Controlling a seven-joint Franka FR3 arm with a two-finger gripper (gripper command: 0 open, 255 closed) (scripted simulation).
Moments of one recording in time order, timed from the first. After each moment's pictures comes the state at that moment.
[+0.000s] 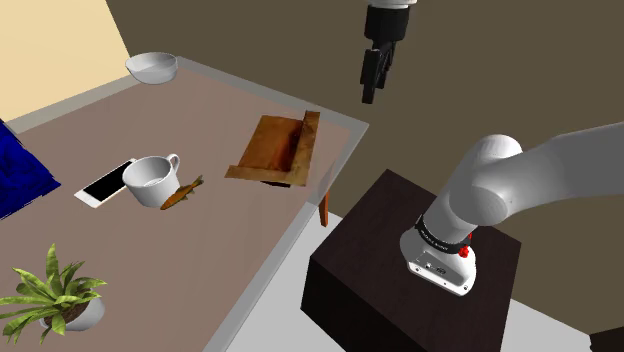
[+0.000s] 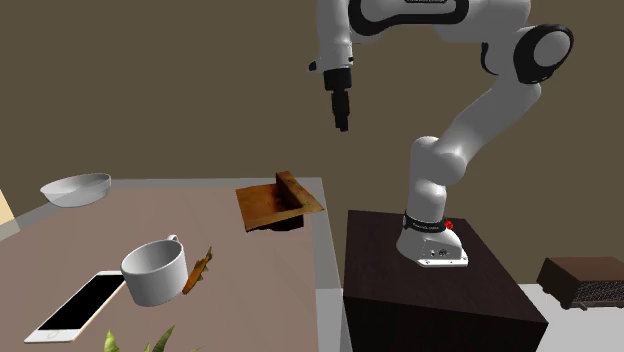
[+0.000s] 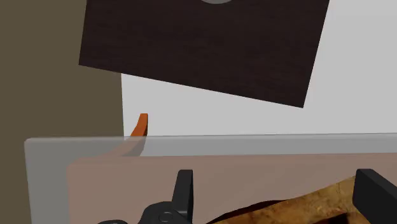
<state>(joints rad) 0.01 -0.75 0.06 -2.34 0.09 1.46 -0.15</state>
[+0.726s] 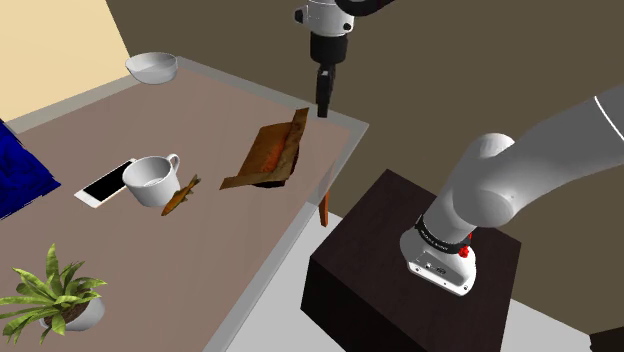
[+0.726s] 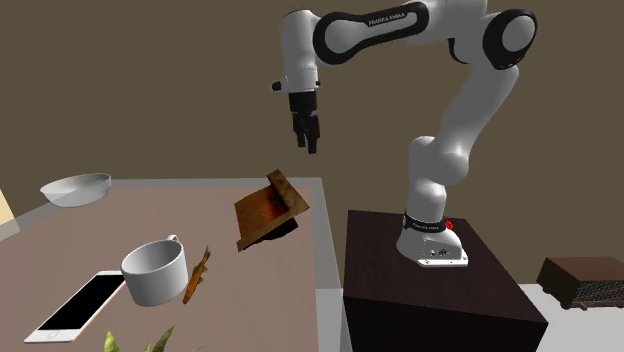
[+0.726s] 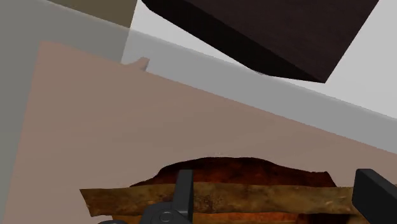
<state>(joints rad) 0.10 -0.48 0.09 -2.30 0.05 1.75 -0.36</state>
